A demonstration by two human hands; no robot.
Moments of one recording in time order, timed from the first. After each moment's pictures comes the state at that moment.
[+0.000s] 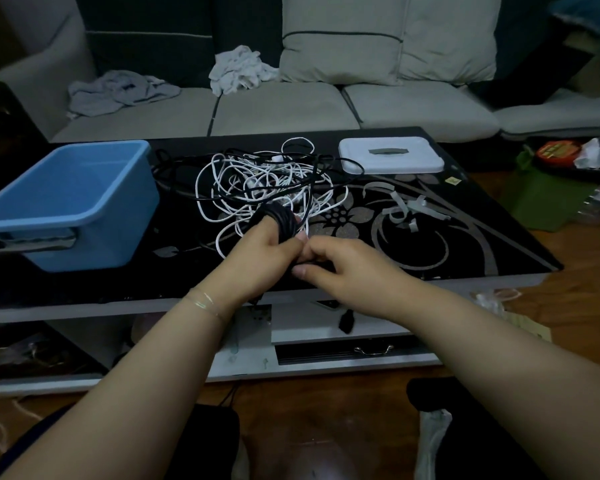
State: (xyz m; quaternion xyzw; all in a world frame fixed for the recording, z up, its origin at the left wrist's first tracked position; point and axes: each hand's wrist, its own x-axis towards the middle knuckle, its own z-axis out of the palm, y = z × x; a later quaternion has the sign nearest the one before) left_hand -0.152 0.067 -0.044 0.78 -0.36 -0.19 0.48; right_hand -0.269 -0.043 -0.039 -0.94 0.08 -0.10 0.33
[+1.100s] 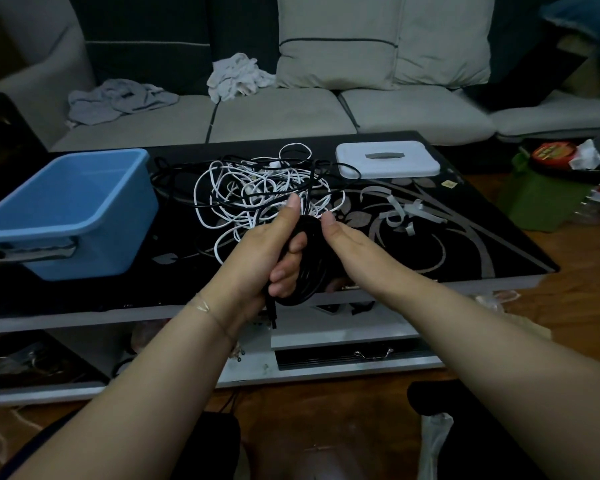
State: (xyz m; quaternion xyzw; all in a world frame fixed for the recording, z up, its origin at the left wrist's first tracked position) left_hand -0.175 0.067 -0.023 0.62 -0.29 -0.39 0.62; right_hand -0.259 -0.058 -0.044 -0.79 0.16 -0.12 0.58
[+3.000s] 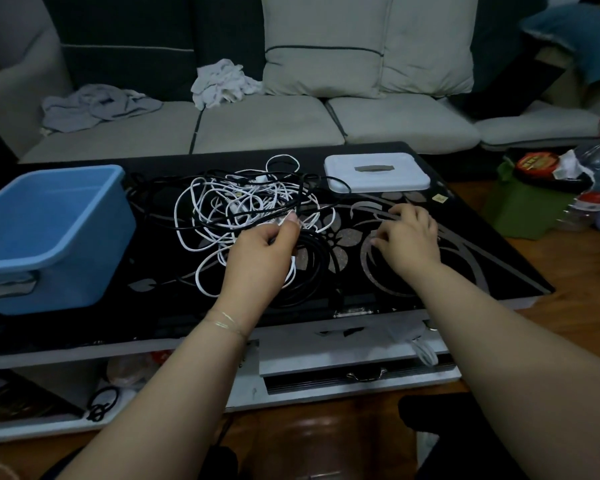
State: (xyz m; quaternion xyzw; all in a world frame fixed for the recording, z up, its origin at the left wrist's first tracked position) left_hand -0.141 0.019 -0.041 0.77 -0.29 -0.07 0.56; right_hand -0.235 -0.206 -0.096 -0.91 0.38 -0.17 0.01
